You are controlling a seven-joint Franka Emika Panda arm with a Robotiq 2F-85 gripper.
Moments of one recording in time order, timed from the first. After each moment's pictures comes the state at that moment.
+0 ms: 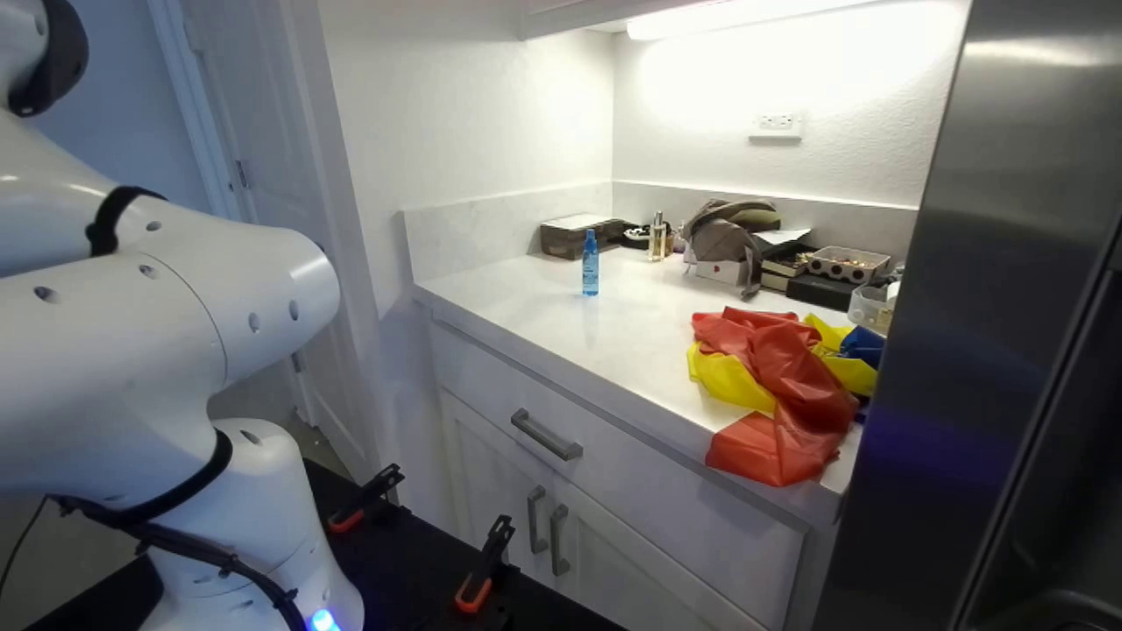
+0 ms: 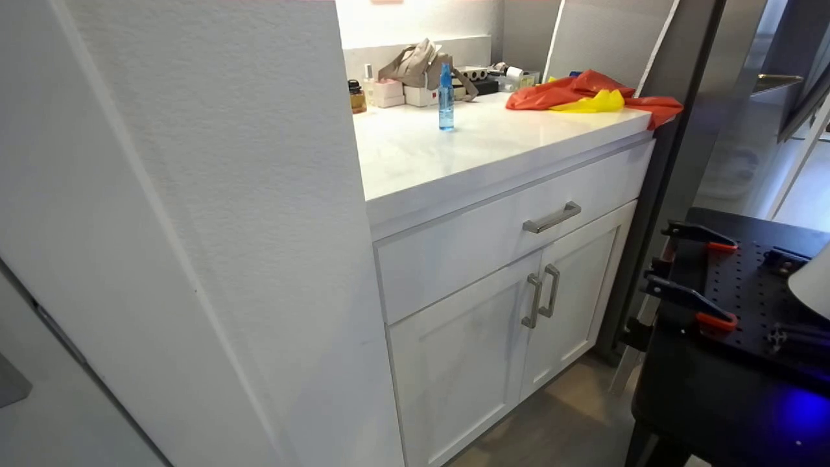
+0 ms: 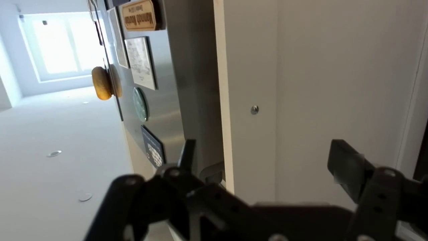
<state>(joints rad) -1.42 -1.05 0.34 -2.18 -0.41 2.69 0.72</state>
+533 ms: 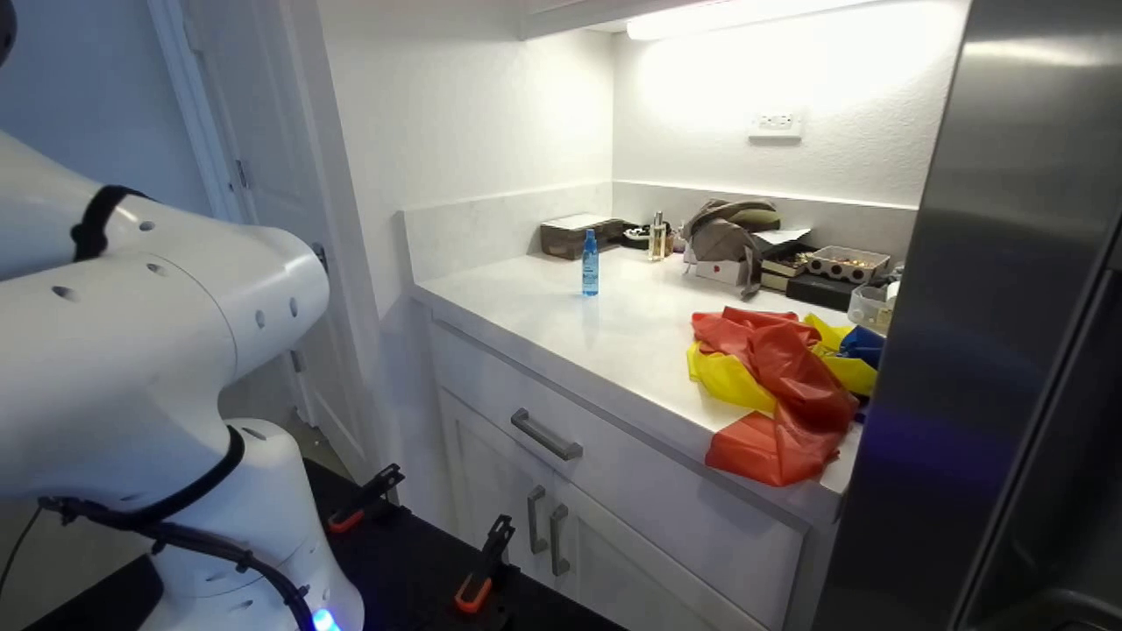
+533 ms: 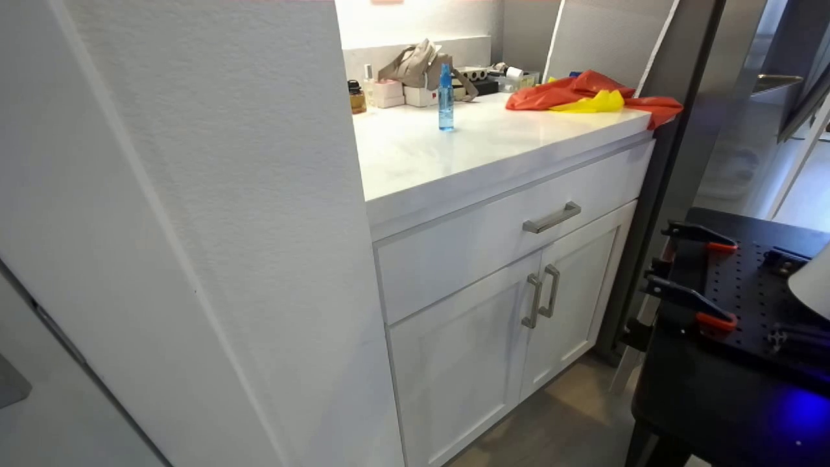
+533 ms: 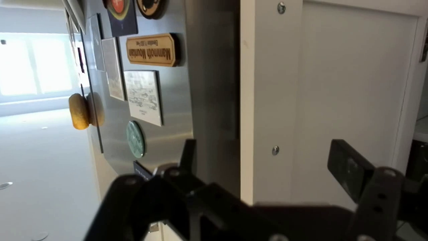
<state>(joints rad) -1.26 -1.02 0.20 -2.24 -0.32 2.71 0.48</state>
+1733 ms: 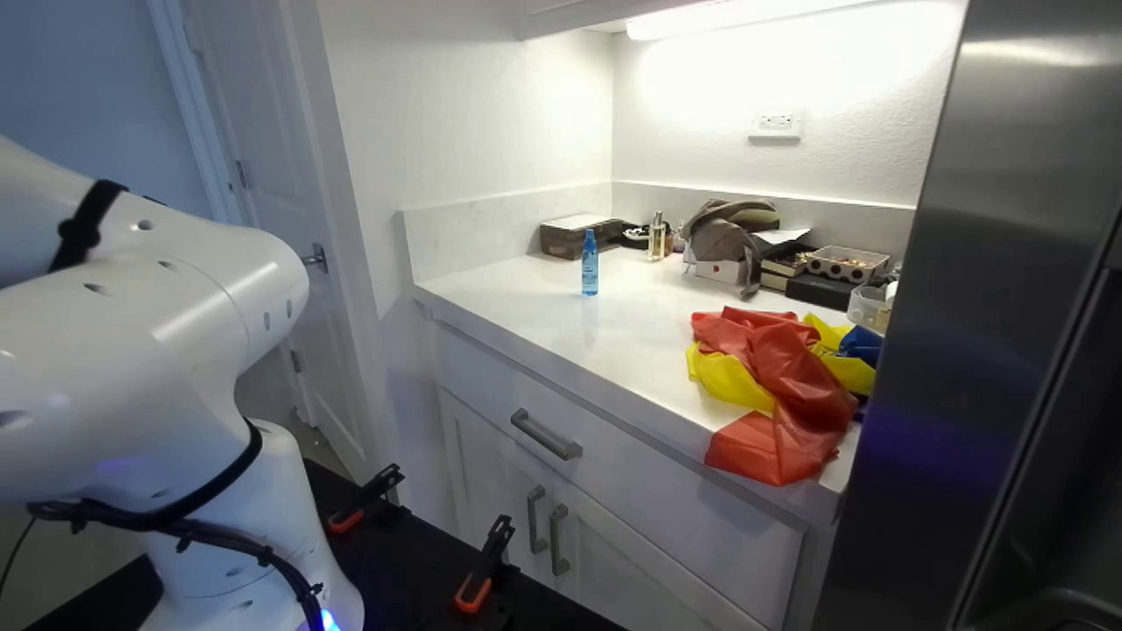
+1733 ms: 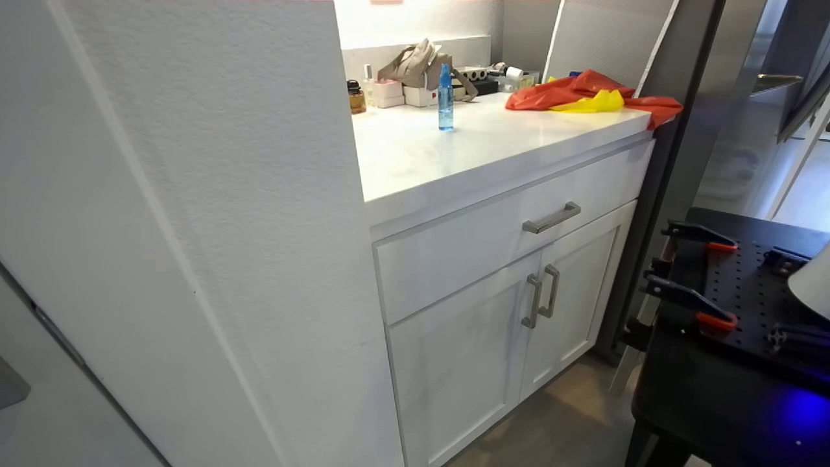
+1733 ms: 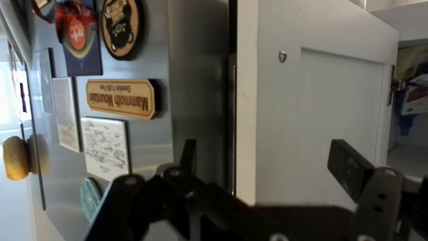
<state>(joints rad) -1.03 -0.90 0.05 -2.22 -0.29 2.71 0.31</state>
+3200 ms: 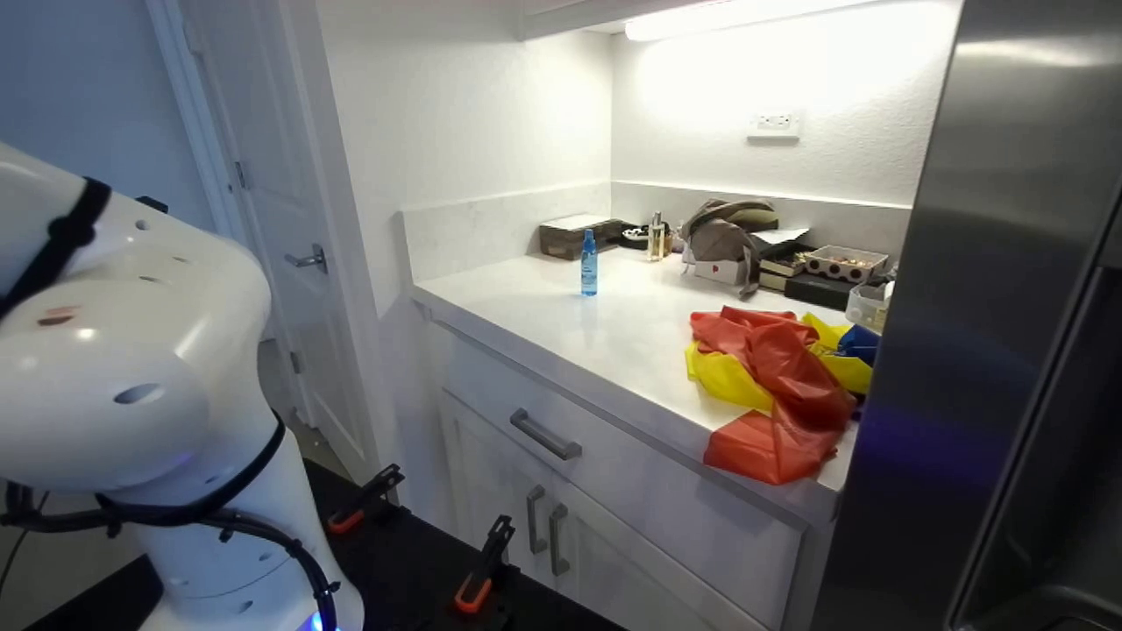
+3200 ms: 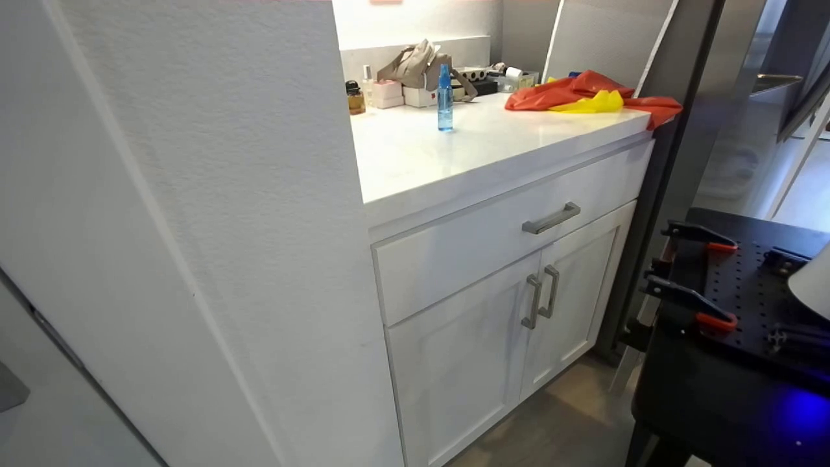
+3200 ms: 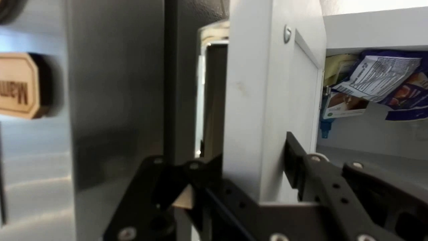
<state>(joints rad) -0.65 -0.78 -0.17 -2.14 -0.29 2.75 0.10</state>
